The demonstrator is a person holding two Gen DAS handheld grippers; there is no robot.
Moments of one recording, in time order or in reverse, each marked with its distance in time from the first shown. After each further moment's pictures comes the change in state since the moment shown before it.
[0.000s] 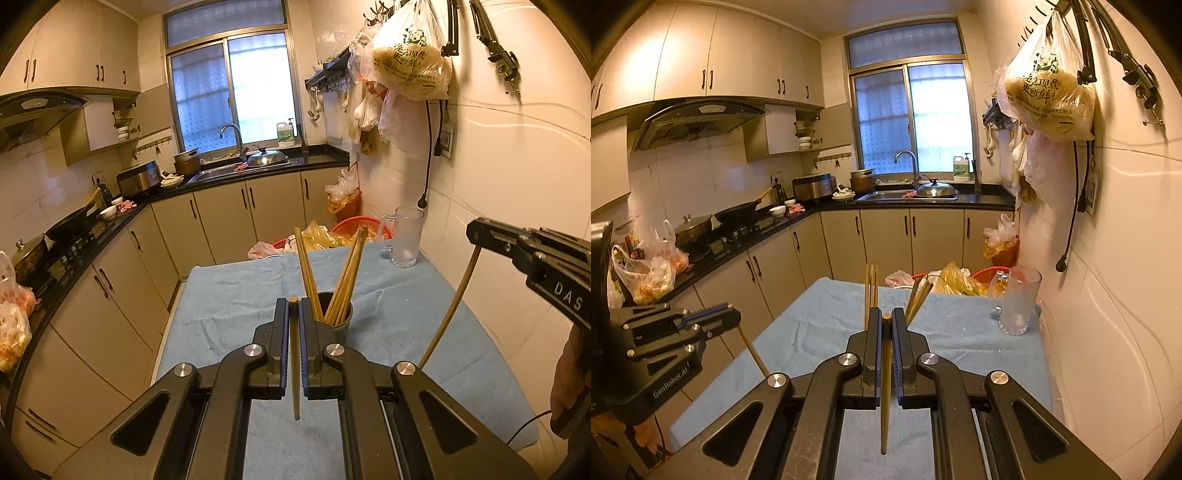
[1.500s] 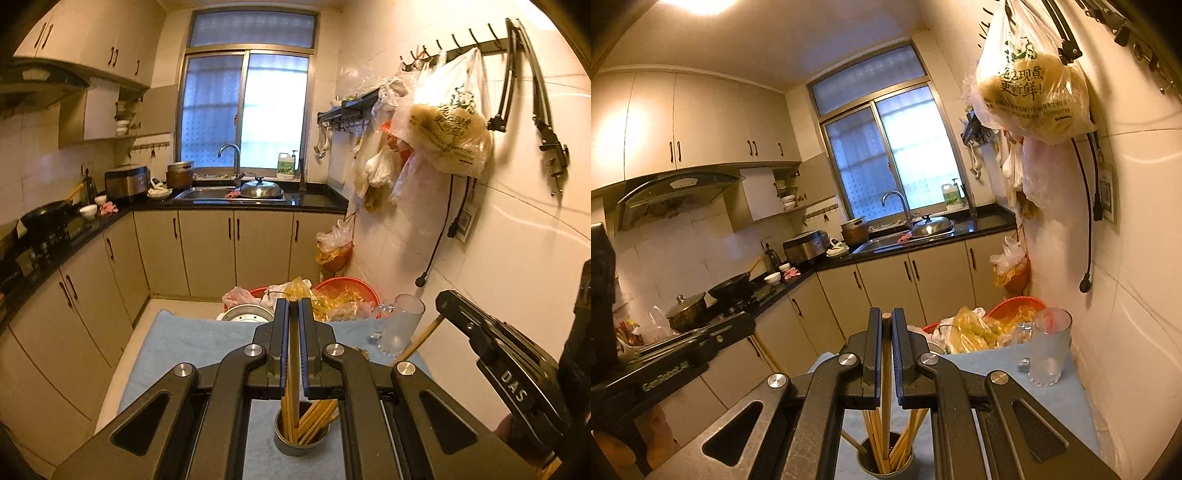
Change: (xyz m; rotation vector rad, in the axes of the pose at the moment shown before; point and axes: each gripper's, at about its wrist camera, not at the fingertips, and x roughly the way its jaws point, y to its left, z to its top) left arm 0.086 0.028 0.118 -0.183 -0.112 -0.091; right arm 0.087 -0.040 0.068 0.188 -0.174 0.032
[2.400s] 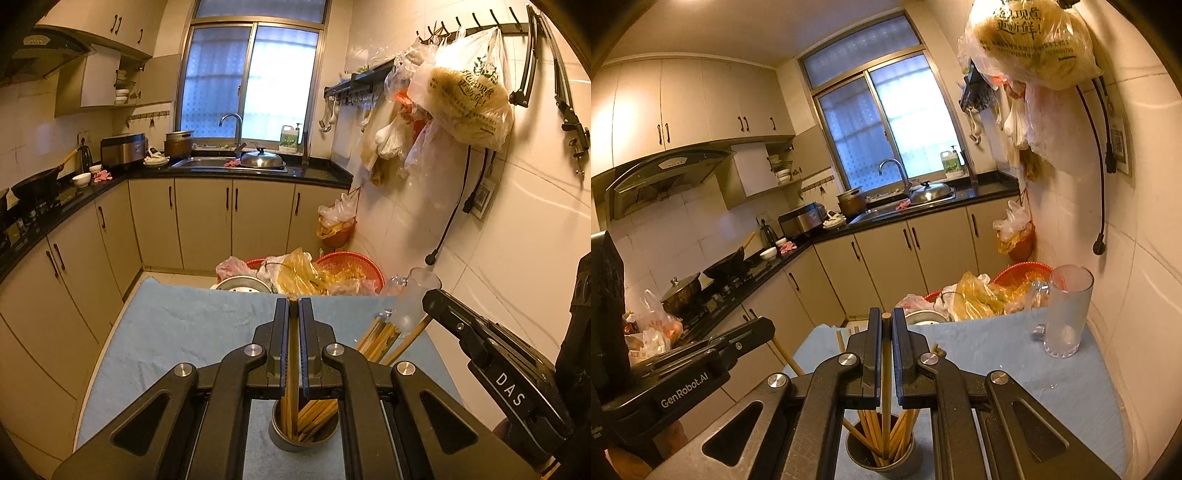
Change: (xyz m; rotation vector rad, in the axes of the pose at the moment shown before) left arm 0.065 0.013 -0.044 -0.044 0.086 -0.014; right arm 0.057 -0.020 -0.044 0.040 0.113 0.006
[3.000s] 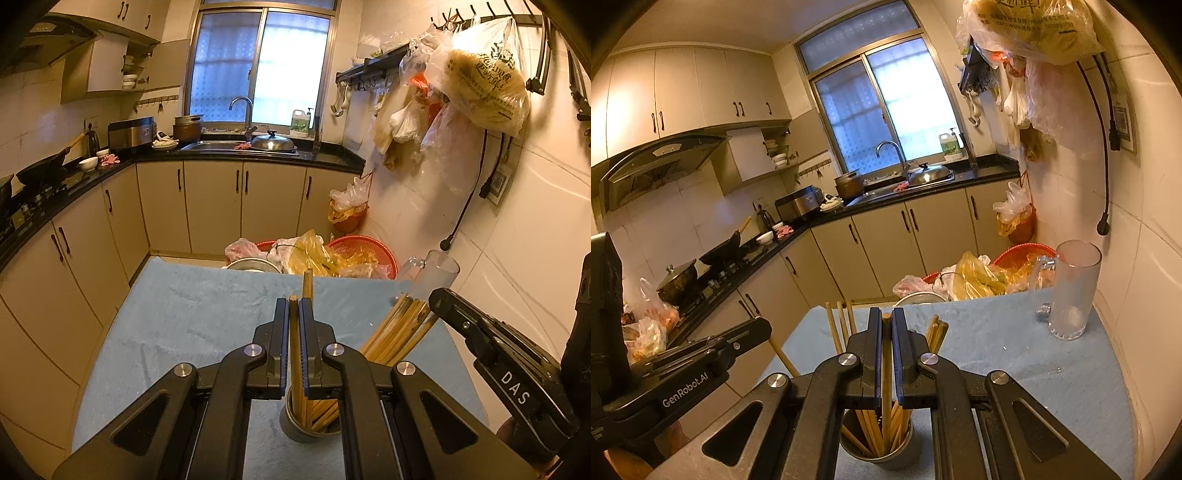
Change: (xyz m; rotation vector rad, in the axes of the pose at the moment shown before) left arm 0.017 0.016 -0.023 -0.016 0.053 0.035; right arm 0.023 -0.005 -0.023 0.003 0.063 -0.008
